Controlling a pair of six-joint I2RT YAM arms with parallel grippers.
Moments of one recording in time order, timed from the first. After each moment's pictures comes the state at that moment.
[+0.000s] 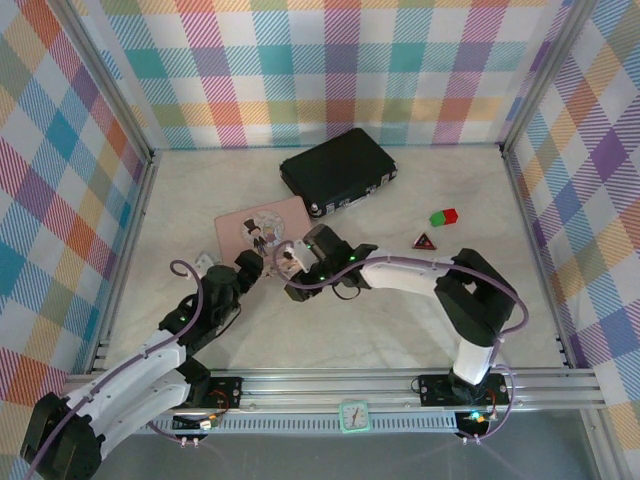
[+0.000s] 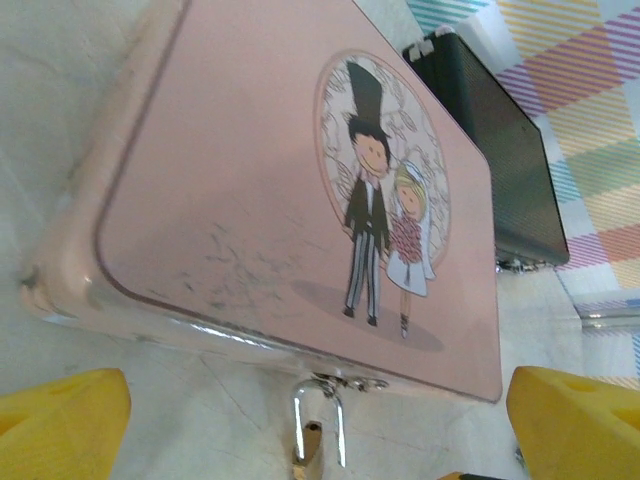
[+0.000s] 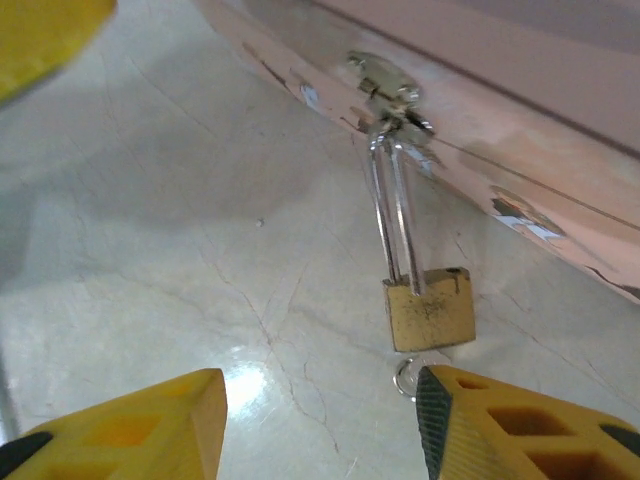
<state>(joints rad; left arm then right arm) -0.53 0.75 0.35 -0.14 -0.32 -1.19 0.93 1.80 1.15 -0.24 -0.28 0.08</state>
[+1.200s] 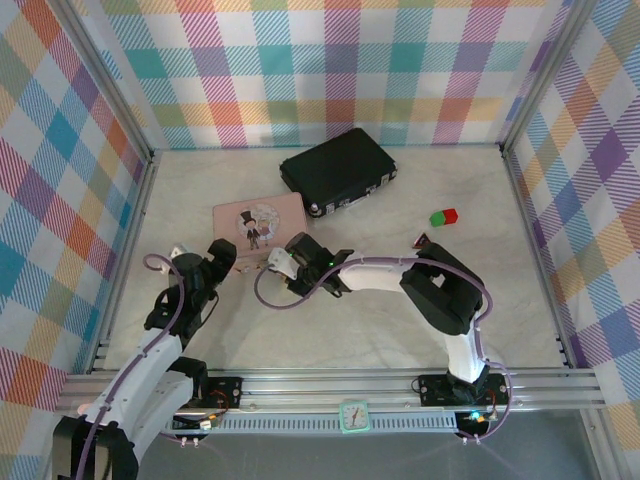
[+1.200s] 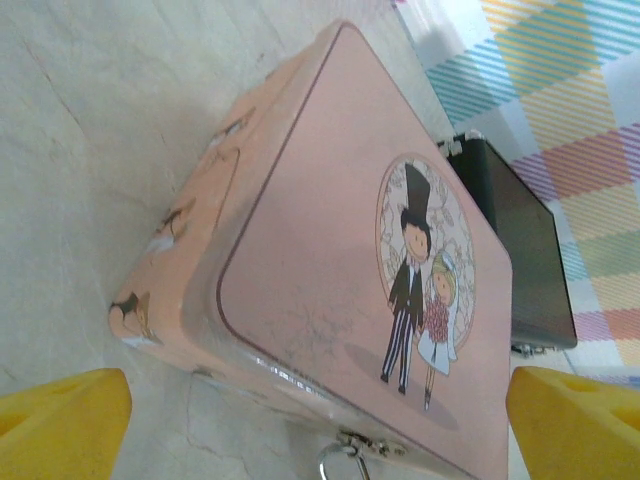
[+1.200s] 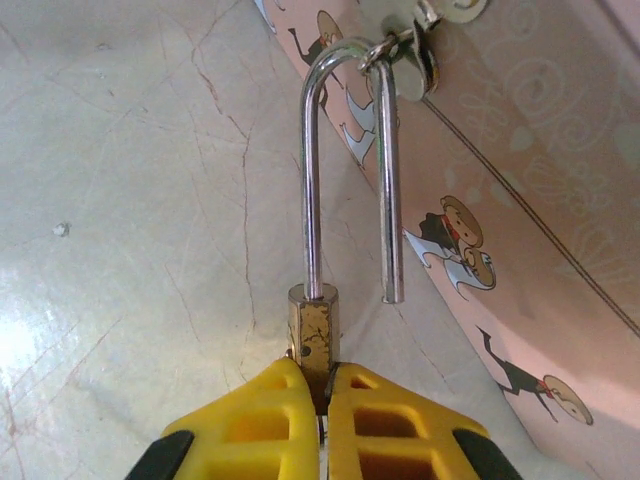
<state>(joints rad) -0.17 0.76 0.36 -0.11 -0.08 -1.06 0.96 1.96 1.21 -0.13 -0.04 -0.33</state>
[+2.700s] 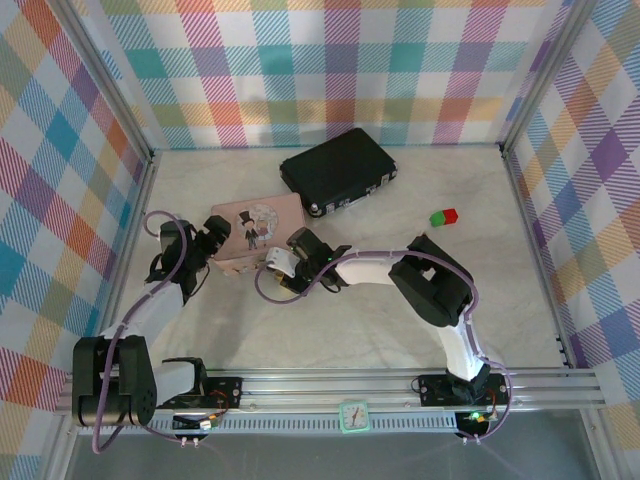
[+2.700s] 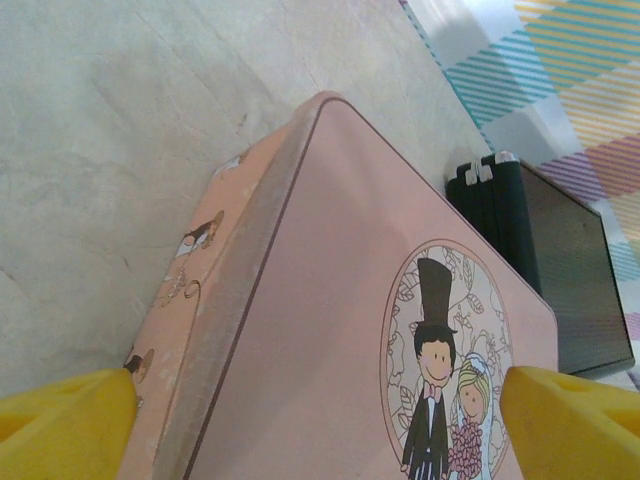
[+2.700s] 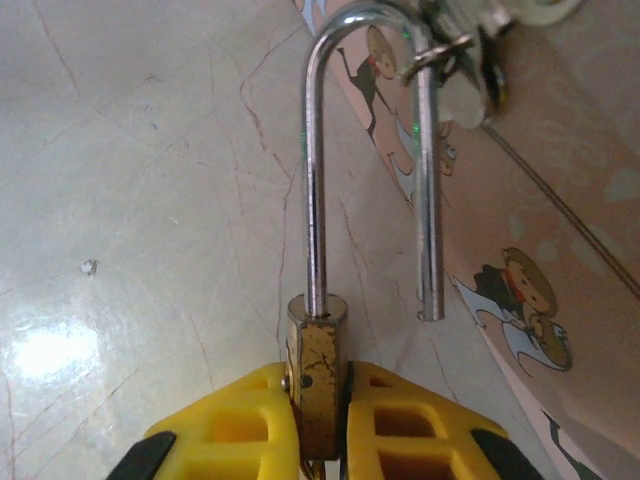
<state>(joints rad) 0.03 1.19 0.56 0.06 0.13 -0.85 0.92 2.05 1.25 -0.07 -0.22 -0.35</state>
